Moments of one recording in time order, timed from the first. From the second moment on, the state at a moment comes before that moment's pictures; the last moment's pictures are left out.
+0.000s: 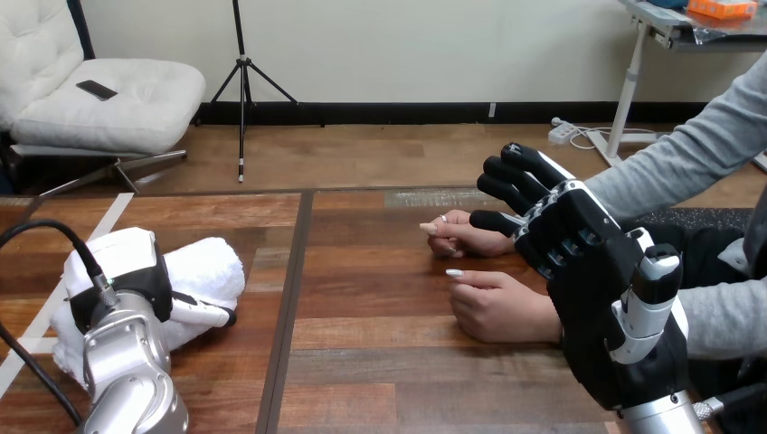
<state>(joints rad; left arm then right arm) -0.33 0.46 -0.35 0.24 0.94 0.72 -0.25 0.23 -0.09 -0.01 -0.17 0.36 -0.41 0.46</state>
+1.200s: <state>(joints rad) -0.33 0.45 -0.34 0.27 0.85 0.67 -0.24 0.23 -0.09 -0.01 -0.21 0.36 -0.41 0.46</state>
